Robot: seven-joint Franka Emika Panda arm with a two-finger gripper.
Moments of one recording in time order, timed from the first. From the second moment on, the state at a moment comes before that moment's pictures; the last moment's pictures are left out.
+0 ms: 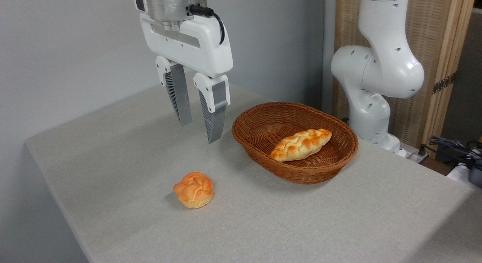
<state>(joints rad) 0.03 -0.04 -0.03 -1.64 -0.01 1.65 0.75</state>
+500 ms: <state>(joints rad) 0.03 -0.05 -0.01 -1.65 -0.02 1.65 0.78</state>
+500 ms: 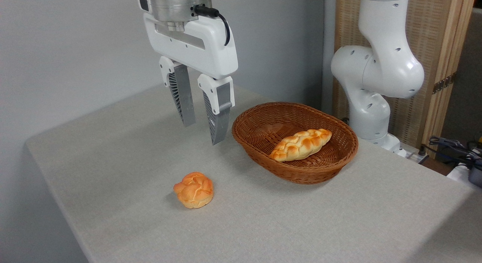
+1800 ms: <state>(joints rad) -0.08 -0.53 -0.07 -2.55 0.00 1.78 0.82</state>
